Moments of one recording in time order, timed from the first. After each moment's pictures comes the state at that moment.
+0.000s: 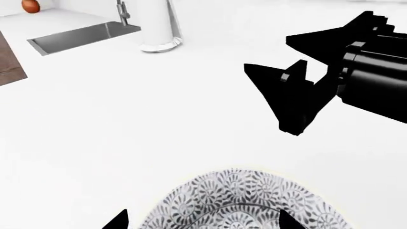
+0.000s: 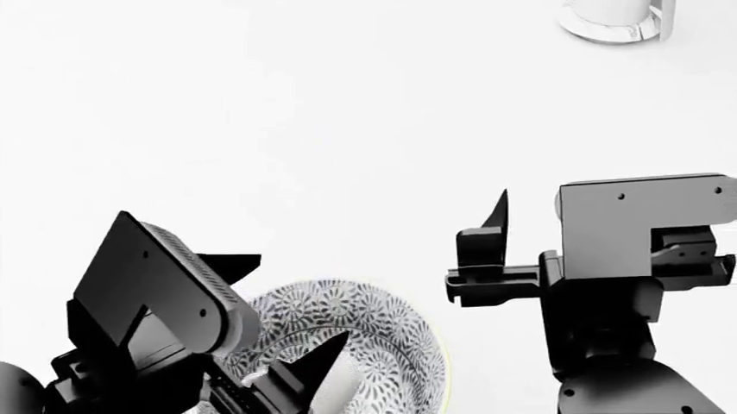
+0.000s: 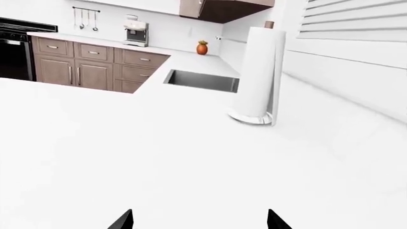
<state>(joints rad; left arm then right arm) -1.18 -0.71 1.15 0.45 -1.41 -0.52 -0.51 0.64 0.54 -0.27 -0.38 0.69 0.83 0.50</state>
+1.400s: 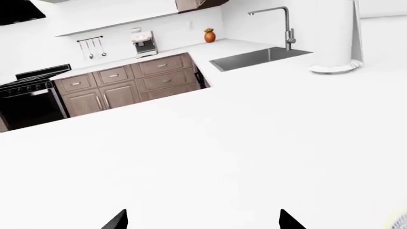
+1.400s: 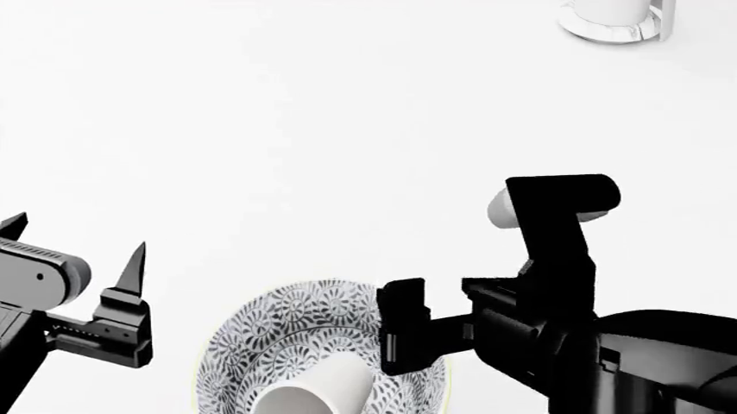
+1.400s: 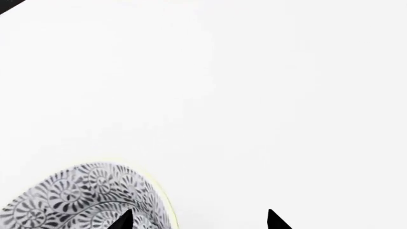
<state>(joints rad) -0.94 -0.95 1.07 0.47 -1.15 -0.29 -0.83 0.88 0.55 -0.25 -0.03 1.33 1.24 0.26</state>
